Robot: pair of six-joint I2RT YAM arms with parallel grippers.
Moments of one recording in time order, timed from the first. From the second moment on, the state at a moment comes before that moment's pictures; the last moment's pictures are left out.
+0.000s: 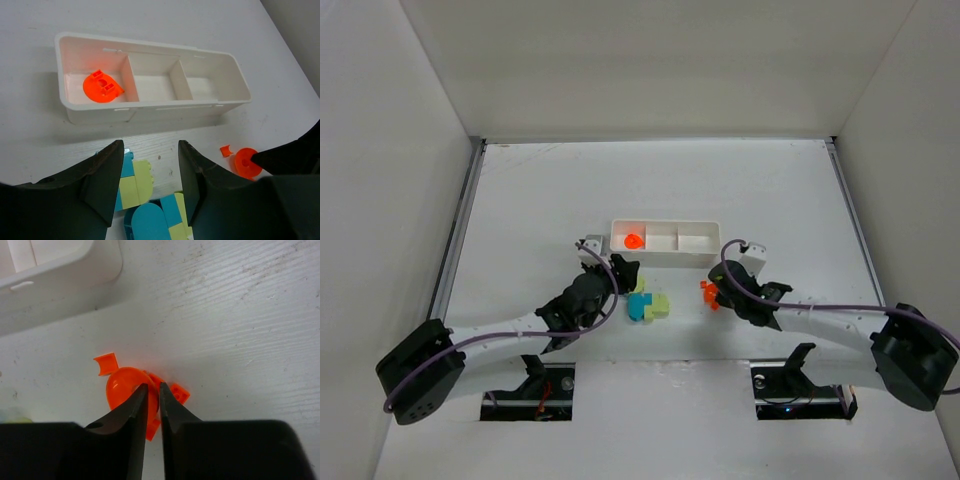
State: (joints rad) left arm -0.94 1.06 0.27 0.58 -0.50 -0.55; right arm 0.82 1.17 0.48 -0.27 0.55 0.97
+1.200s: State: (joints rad) left arm -0.65 0.72 0.19 0.33 -0.55 -0.67; right arm 0.91 1.79 1.26 -0.06 0.50 0.65
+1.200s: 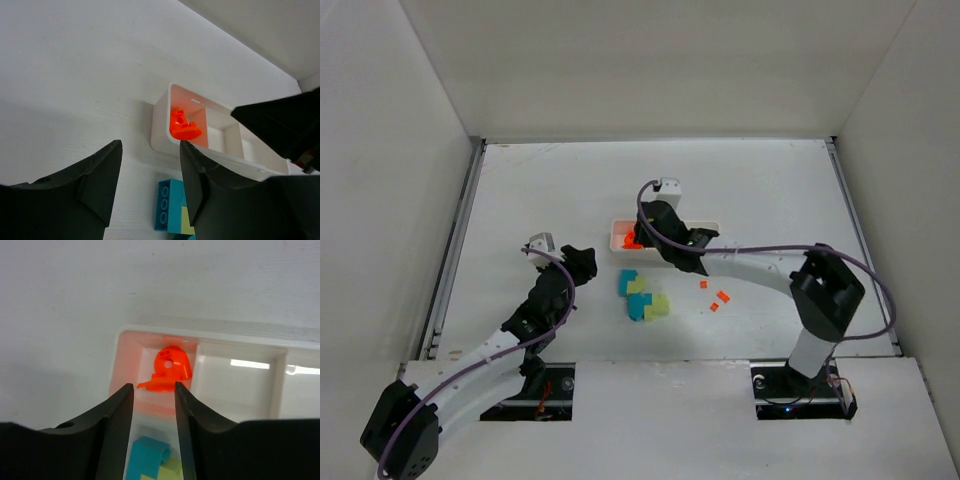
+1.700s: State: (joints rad) left arm -0.63 0.72 0.18 0.33 -0.54 -0.68; right arm 0.89 1.26 0.59 -0.20 0.61 0.83
